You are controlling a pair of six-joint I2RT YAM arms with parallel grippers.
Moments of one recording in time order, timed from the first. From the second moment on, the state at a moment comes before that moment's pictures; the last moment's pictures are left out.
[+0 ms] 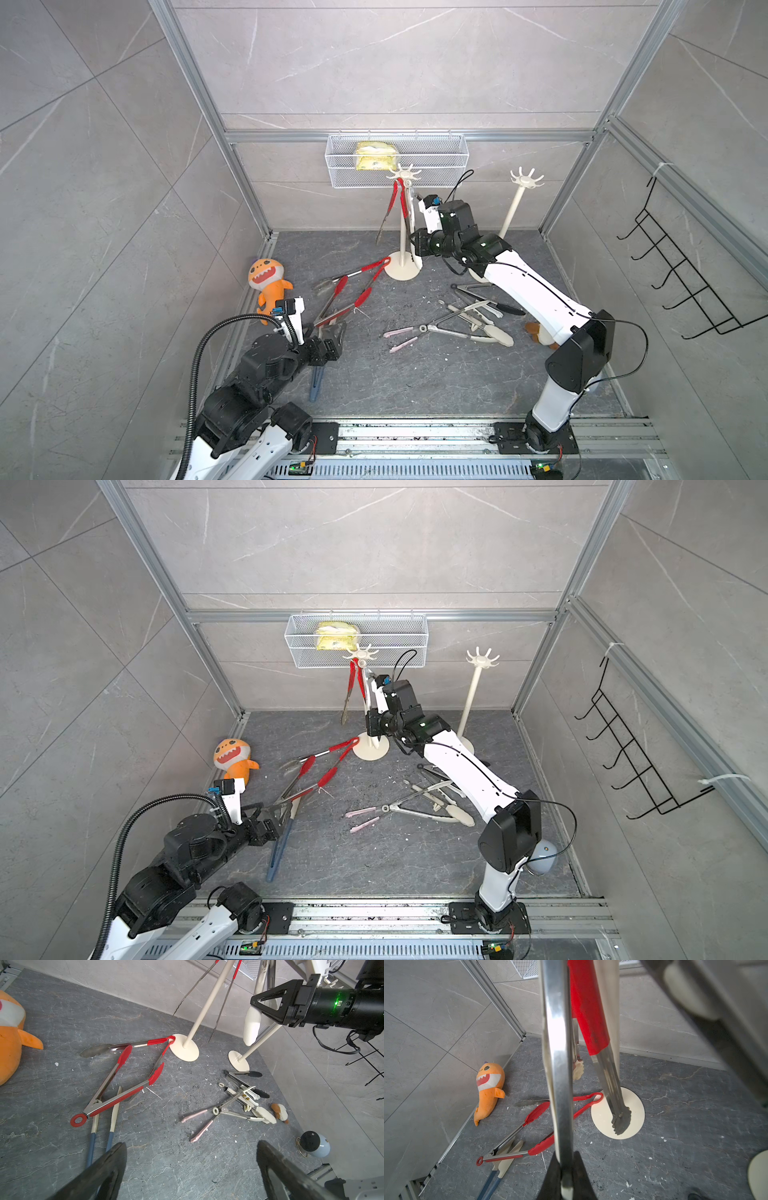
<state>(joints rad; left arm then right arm) -0.59 0.41 0.82 -0.81 -0.10 -0.55 0.58 1.79 1.79 -0.53 -0.10 0.29</state>
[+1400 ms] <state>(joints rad) -0.59 0.41 0.82 -0.82 -0.13 -0.58 0.55 1.82 1.79 -0.51 -0.14 0.30</state>
